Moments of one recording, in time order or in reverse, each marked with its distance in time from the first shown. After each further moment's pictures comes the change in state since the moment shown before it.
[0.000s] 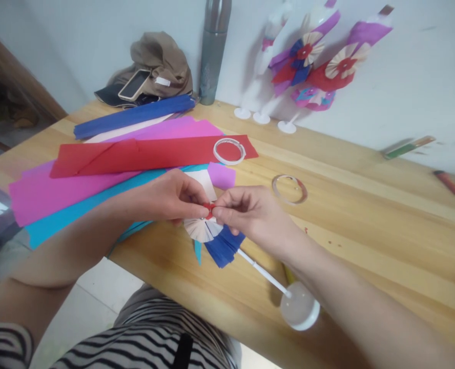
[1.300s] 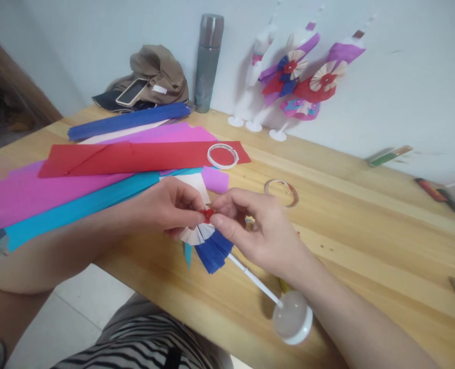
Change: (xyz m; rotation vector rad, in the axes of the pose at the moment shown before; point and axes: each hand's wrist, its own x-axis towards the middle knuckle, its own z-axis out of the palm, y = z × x) left_hand -0.001 0.003 0.021 -0.156 0.024 -0.037; right_hand -0.019 0.009 -0.007 -0.387 0.154 -0.436
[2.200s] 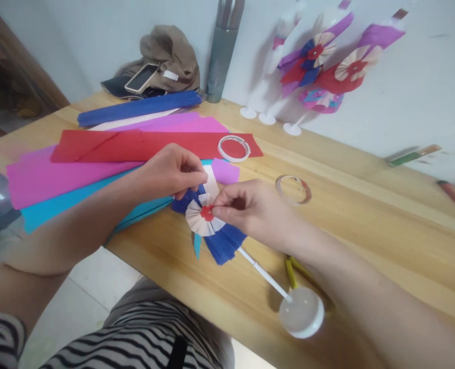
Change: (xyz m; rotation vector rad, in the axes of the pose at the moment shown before) left_hand 0.008 0.001 -0.021 0.328 0.327 0.157; right_hand 0.022 -0.003 0.006 0.190 -0.317 0.291
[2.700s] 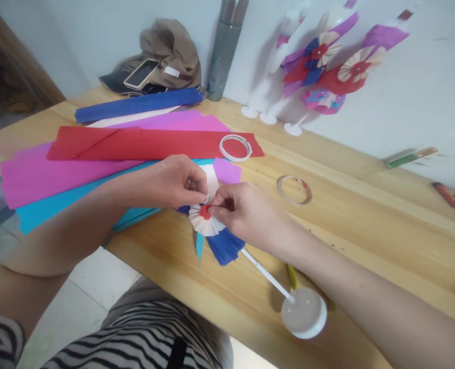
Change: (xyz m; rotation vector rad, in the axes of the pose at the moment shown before) left_hand -0.005 -0.003 -0.005 0.232 -0.208 0.111; right_hand 0.011 -0.001 0.011 -0.354 0.080 0.014
